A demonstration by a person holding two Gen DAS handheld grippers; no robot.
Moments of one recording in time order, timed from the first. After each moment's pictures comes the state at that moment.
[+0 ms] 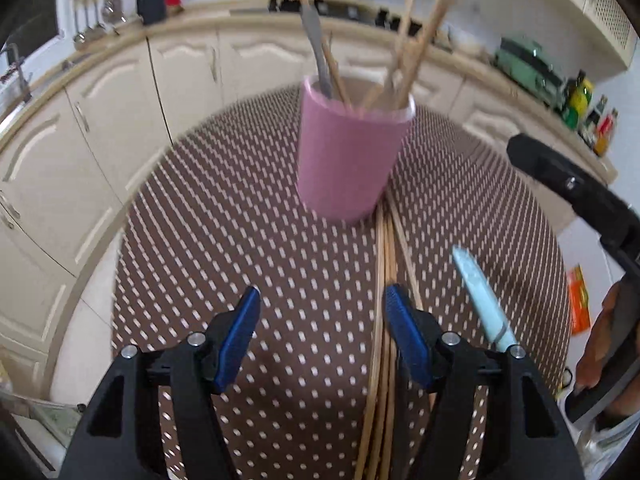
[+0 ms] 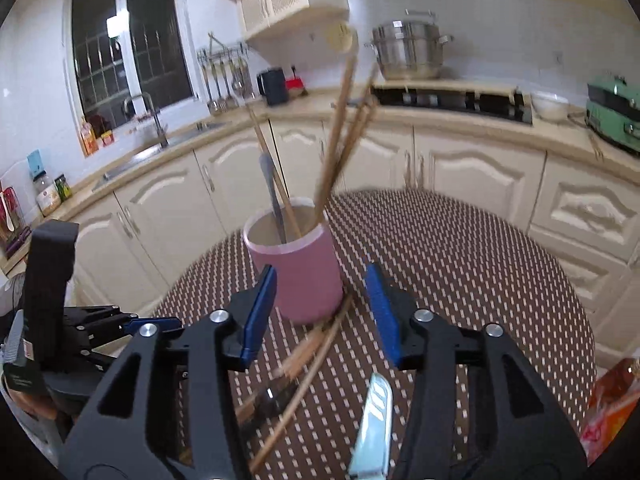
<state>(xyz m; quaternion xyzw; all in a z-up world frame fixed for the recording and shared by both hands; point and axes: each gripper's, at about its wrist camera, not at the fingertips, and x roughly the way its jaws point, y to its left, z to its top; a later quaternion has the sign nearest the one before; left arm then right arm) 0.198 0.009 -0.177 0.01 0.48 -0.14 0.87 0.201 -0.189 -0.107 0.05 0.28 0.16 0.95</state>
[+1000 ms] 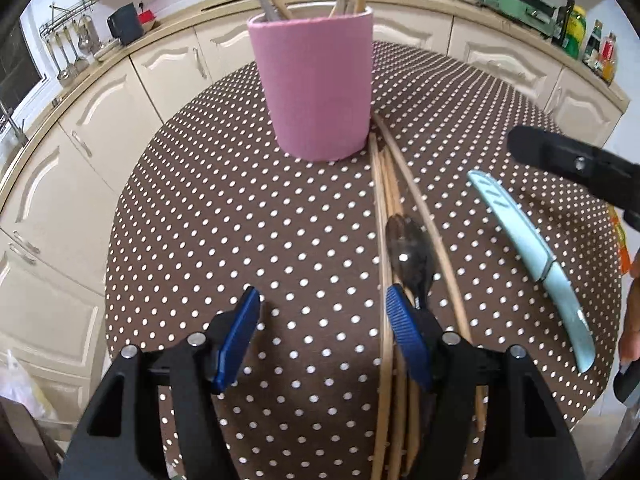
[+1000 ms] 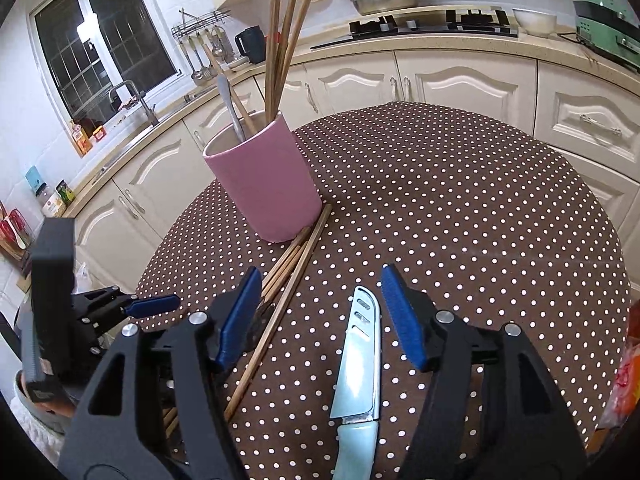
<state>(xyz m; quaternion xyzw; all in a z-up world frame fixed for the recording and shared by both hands) 0.180 -0.034 -0.222 0.12 0.49 -0.13 0.86 0.191 -0.215 -0.162 0.12 0.36 0.16 0.91</state>
